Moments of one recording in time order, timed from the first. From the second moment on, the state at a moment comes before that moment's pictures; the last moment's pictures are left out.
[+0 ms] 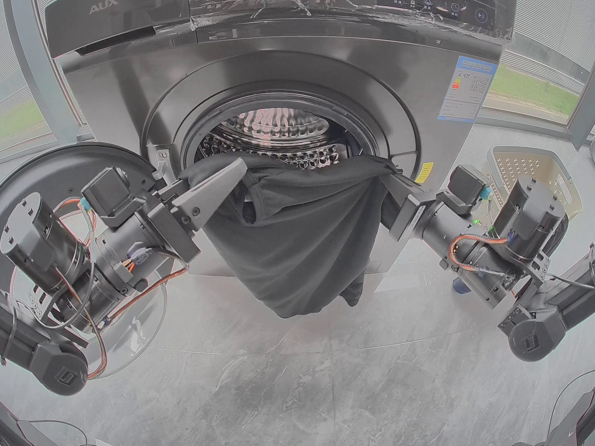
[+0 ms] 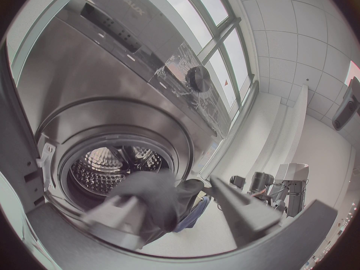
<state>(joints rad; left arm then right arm) -0.52 1.63 -0.49 -1.54 -0.27 -0.37 0.65 1.80 -0.70 -1.34 -0.12 0.15</state>
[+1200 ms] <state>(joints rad) -0.48 1.82 -0.37 -1.54 -0.28 -0.36 0.69 1.71 -0.71 -1.36 -0.10 0.16</state>
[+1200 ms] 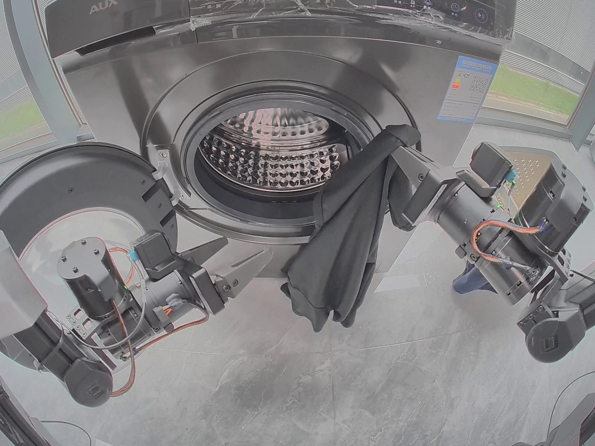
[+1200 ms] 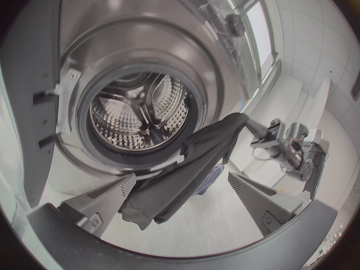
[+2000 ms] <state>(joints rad) -0.43 2.23 -0.59 -1.55 -0.27 -0.32 0.77 1.71 -0.70 -1.39 -0.10 0.17</state>
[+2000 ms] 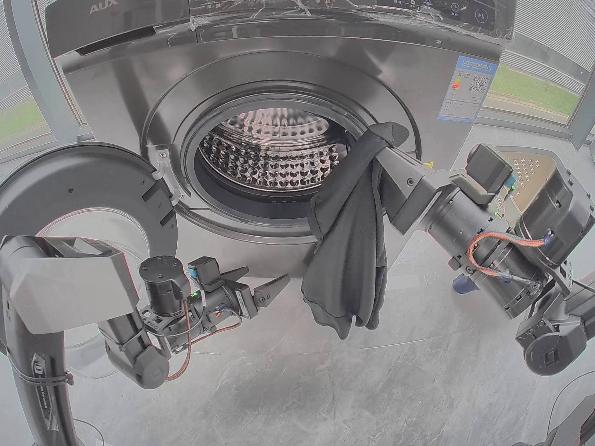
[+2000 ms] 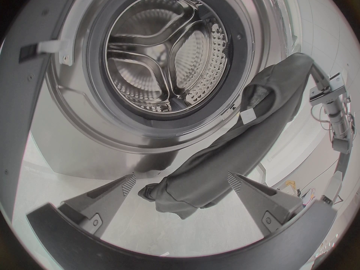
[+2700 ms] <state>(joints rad) -0.50 2.42 -0.73 -1.54 -0.28 -0.32 0.78 1.75 -0.73 -1.40 -0.10 0.17</state>
